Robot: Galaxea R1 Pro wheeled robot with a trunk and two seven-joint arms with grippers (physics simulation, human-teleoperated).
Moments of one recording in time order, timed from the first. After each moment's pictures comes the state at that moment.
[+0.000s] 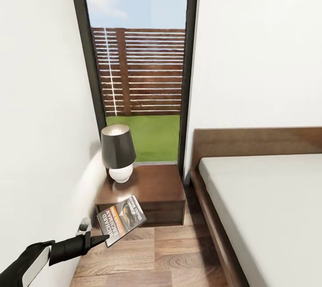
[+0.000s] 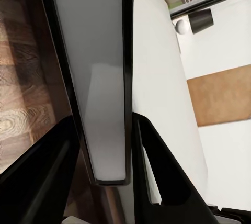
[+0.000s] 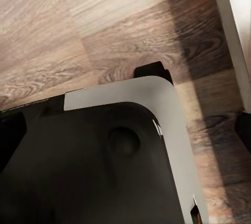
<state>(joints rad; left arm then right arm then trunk) -0.42 0.36 -0.16 -0.64 0.62 0.65 -1.10 -0.11 -0.24 0.31 0.05 -0.66 -0.04 0.51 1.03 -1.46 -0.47</state>
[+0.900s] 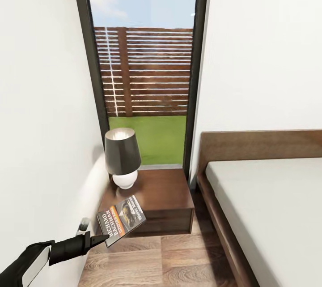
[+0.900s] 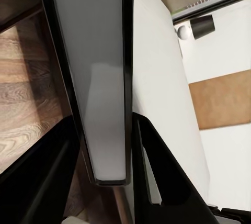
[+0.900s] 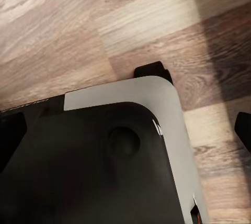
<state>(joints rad) -0.42 0.37 -0.16 -0.64 0.62 0.65 -1.10 -0.11 -0.24 0.31 0.05 -0.66 -0.04 0.51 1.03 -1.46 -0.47</state>
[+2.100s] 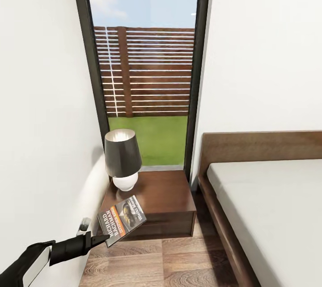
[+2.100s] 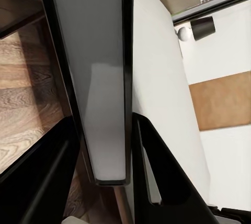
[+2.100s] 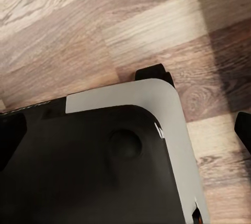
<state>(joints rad) -0.42 0.36 -0.16 -0.64 0.62 0.65 -1.09 -0.11 -0.24 0.32 0.05 -0.68 -0.05 0.51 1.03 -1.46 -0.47</state>
